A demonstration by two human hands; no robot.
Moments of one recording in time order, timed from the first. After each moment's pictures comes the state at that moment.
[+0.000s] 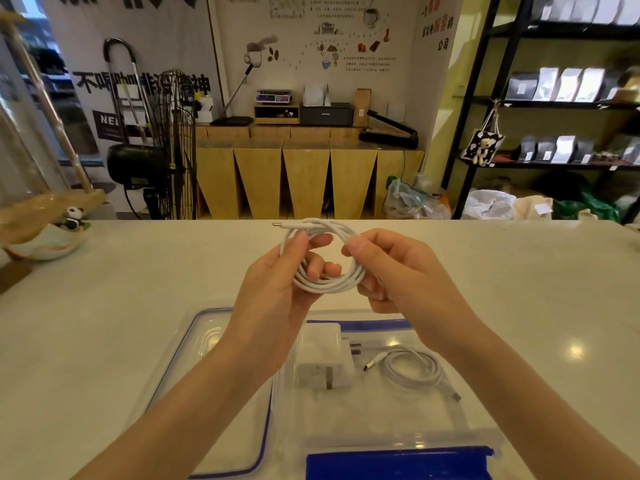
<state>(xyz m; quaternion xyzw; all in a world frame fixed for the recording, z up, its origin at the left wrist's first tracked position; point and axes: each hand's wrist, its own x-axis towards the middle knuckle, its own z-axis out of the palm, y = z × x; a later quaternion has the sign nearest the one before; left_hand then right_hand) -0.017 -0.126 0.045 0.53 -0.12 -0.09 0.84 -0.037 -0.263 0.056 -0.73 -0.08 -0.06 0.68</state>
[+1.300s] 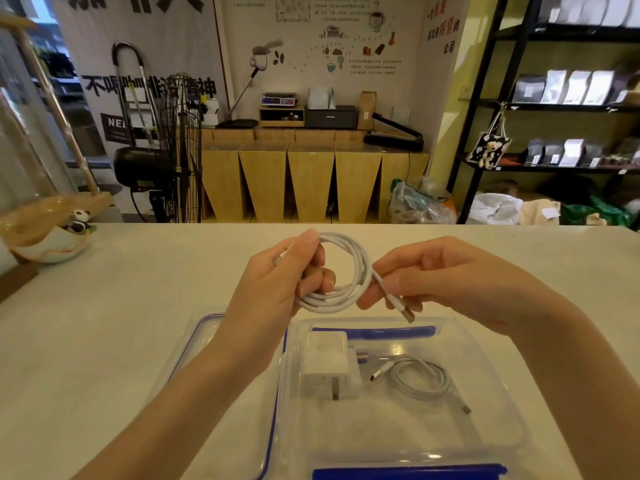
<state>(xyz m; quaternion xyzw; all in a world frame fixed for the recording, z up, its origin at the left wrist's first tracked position) -0.014 -0.116 0.055 0.64 -0.18 -0.04 0.75 -0.034 -0.300 0.083 -0.81 -0.13 0.13 0.55</state>
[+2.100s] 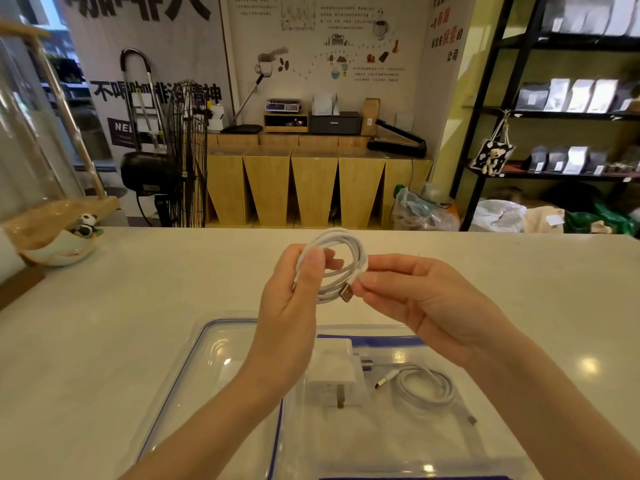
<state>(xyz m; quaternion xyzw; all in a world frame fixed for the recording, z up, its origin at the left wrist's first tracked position) -0.012 -0.129 0.027 0.67 -0.21 0.13 0.70 -0.034 -0.271 0.064 -0.60 0.03 0.06 0.79</state>
